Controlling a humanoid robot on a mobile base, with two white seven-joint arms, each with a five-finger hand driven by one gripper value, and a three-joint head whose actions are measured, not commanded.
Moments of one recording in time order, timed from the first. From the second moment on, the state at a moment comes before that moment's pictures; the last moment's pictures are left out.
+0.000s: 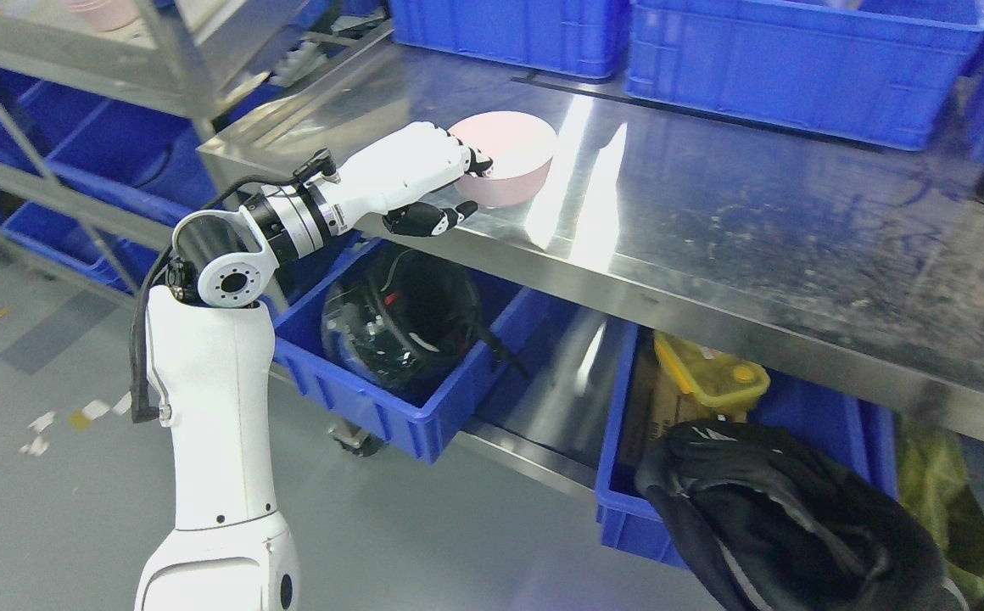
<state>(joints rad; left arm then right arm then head) -0.57 0.00 0.17 -1.49 -0.80 -0.79 -0.92 0.00 0.00 0.05 0.00 0.06 -0.08 -0.03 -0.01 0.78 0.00</state>
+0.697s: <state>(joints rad) -0.58 0.00 0.17 -1.49 -0.80 -0.79 -0.92 0.00 0.00 0.05 0.00 0.06 -0.08 -0.03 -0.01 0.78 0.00</state>
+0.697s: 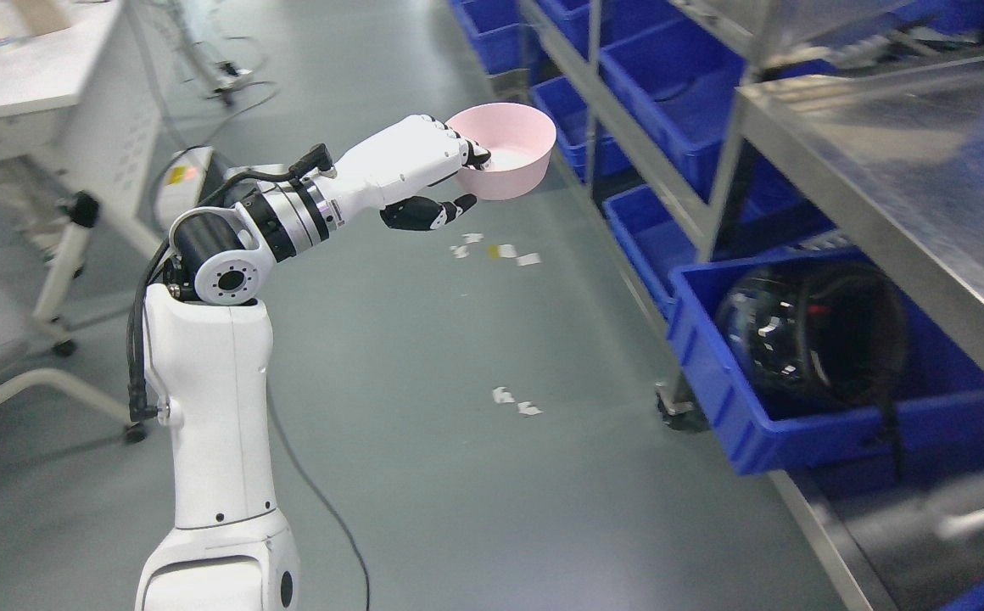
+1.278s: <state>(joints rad) -0.57 0.00 0.16 -1.49 -0.79 -0.79 -0.92 0.00 0.00 0.05 0.00 0.06 -0.08 -0.03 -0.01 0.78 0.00</state>
